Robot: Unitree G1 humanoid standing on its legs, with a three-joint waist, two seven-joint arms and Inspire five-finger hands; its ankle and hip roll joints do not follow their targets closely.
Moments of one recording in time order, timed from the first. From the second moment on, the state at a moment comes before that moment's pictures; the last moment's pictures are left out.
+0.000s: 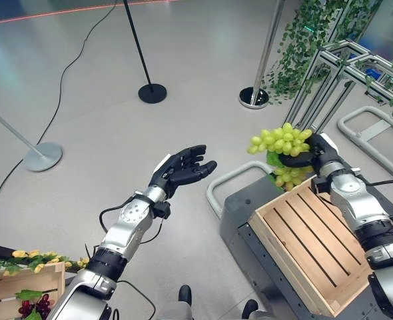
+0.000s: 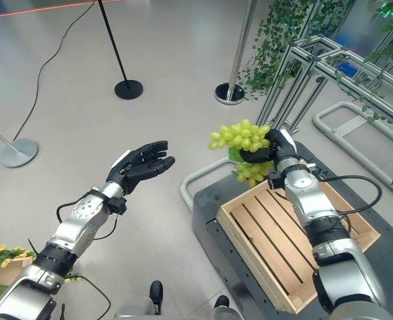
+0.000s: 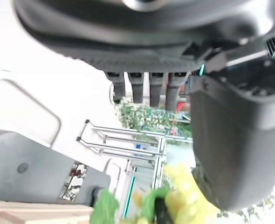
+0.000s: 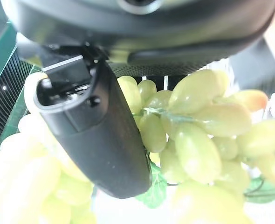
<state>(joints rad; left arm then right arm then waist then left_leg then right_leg) -0.45 0.48 -0.35 0.33 -0.56 -0.02 -0.14 -0.63 -0.63 0.27 0.51 0.58 0.13 0.02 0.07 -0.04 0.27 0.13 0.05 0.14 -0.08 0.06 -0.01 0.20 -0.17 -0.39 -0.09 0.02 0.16</state>
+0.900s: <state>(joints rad) -0.51 0.45 -0.45 0.35 -0.64 0.18 -0.23 -0.80 -0.48 0.38 0.51 0.88 0.24 0.07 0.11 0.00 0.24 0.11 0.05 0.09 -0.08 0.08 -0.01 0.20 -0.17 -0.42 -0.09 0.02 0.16</state>
